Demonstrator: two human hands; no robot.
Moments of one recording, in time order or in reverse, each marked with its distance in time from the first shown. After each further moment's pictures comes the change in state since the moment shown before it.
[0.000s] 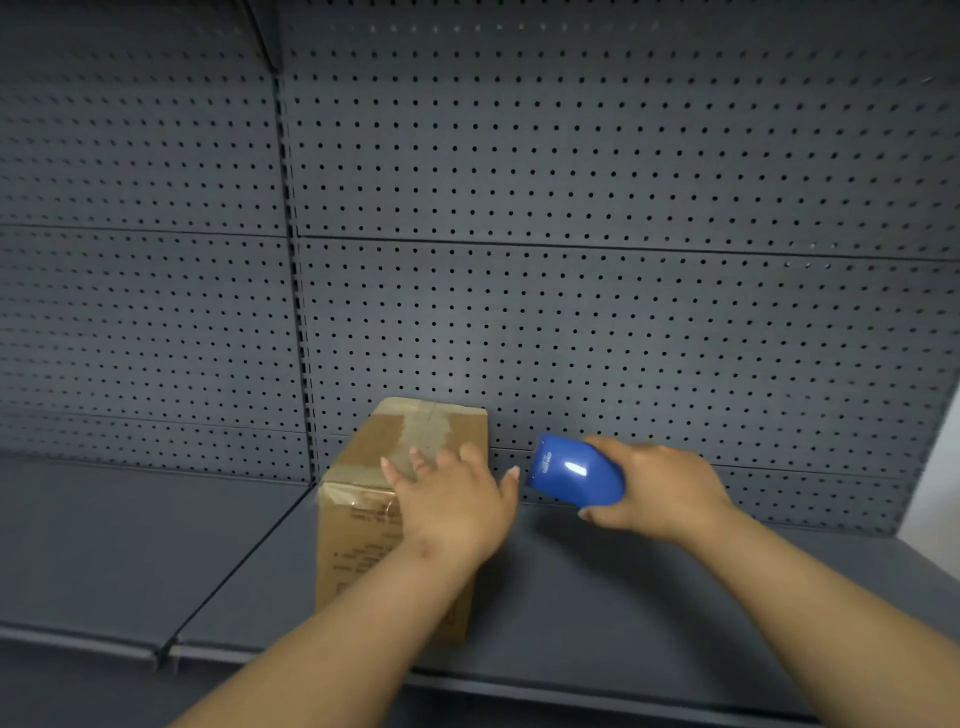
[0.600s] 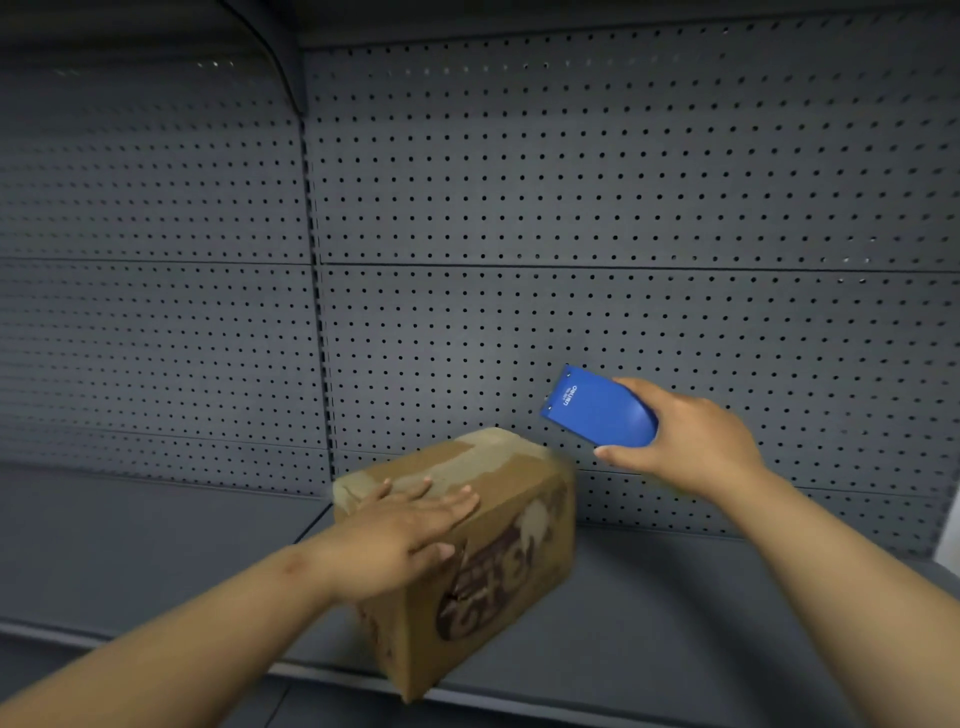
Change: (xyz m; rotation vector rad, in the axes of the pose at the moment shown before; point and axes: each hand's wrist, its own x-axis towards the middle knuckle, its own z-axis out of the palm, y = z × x) left_hand -0.002 -0.094 -0.015 0.047 -0.239 0.551; right_hand 0.011 0.004 -0.054 0.252 0.177 0.102
